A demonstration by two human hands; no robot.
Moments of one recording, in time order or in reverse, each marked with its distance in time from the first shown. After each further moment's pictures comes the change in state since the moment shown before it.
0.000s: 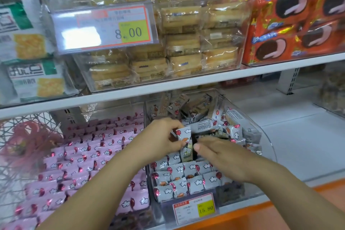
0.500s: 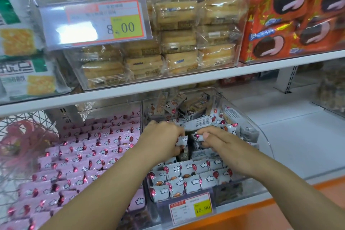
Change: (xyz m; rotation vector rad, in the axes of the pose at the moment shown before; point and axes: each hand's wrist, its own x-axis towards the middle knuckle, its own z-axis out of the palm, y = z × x) left_hand 0.015 0.005 0.019 0.530 -0.058 0.007; right_hand -0.003 0.010 -0.003 0.379 0.177 0.026
